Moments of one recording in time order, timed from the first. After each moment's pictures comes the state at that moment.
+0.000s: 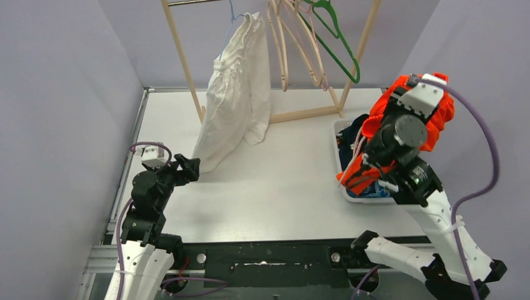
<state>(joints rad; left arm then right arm) -0.16 0.44 0.51 -0.28 0.00 -0.42 0.79 0.91 1.34 -0.10 1.41 -0.34</state>
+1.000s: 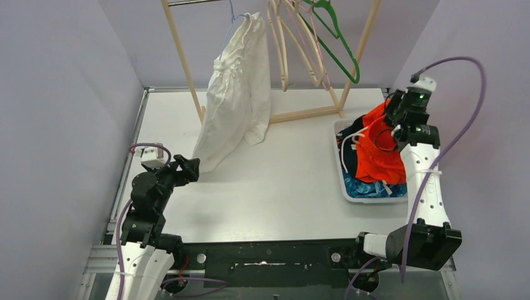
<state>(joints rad) -0.16 0.42 0.51 -0.28 0.00 -0.42 -0.17 1.28 1.45 -0.59 0.19 0.19</state>
